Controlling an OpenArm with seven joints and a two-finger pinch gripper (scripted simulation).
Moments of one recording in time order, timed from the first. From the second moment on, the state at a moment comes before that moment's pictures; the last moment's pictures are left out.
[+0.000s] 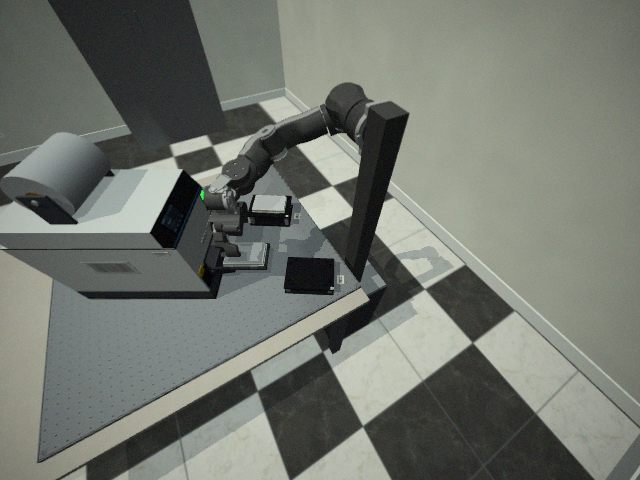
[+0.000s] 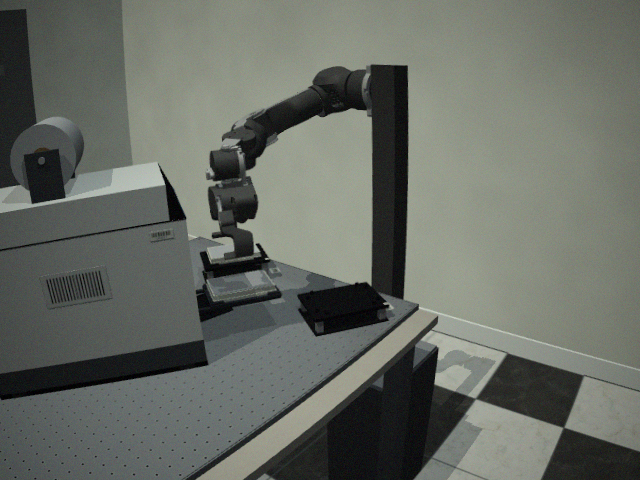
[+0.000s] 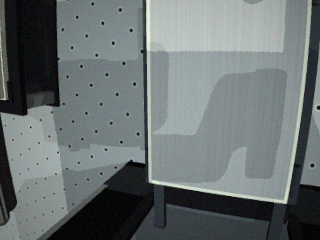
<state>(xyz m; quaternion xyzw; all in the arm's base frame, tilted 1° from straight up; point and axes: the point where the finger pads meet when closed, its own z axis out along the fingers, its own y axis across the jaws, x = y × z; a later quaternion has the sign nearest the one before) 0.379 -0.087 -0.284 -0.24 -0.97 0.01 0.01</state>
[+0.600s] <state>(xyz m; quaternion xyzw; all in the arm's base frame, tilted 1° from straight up) 0.375 -0.084 -0.285 -0.24 -0.97 0.00 0.01</state>
